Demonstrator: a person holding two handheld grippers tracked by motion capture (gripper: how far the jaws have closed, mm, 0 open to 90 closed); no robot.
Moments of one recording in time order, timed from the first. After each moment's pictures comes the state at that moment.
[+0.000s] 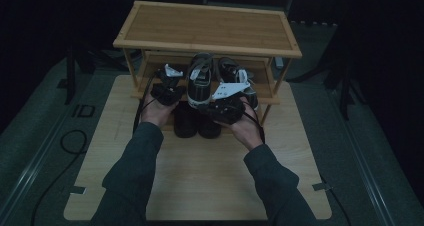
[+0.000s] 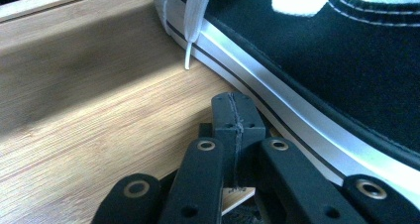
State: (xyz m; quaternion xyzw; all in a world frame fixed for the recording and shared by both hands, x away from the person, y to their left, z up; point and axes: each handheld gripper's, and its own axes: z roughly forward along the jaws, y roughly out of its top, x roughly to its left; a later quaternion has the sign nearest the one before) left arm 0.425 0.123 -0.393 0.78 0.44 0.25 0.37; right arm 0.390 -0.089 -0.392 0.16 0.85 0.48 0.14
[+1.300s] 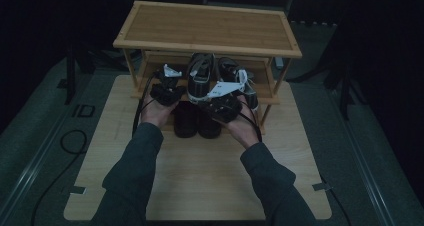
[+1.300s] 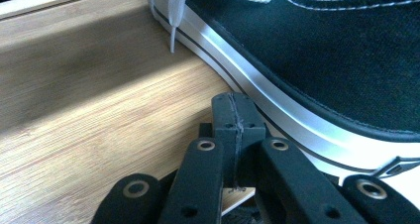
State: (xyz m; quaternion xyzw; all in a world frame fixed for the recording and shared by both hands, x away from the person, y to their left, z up) left arm 0.425 0.126 -0.395 0.77 0.44 0.24 0.39; right arm 0.395 -0.080 -0.395 0.19 0.85 0.44 0.19
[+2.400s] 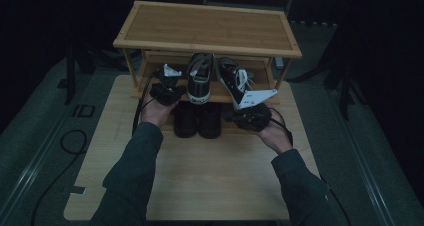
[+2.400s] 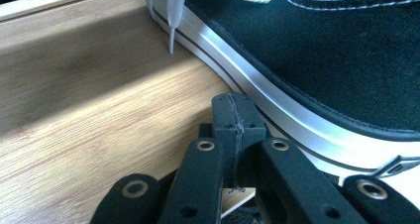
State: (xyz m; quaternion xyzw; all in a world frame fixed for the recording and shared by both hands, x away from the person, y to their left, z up) left arm 0.427 0.127 -0.394 0.78 0.43 0.24 0.38; right arm 0.379 -0.157 -0.395 0.14 0.87 0.44 0.14
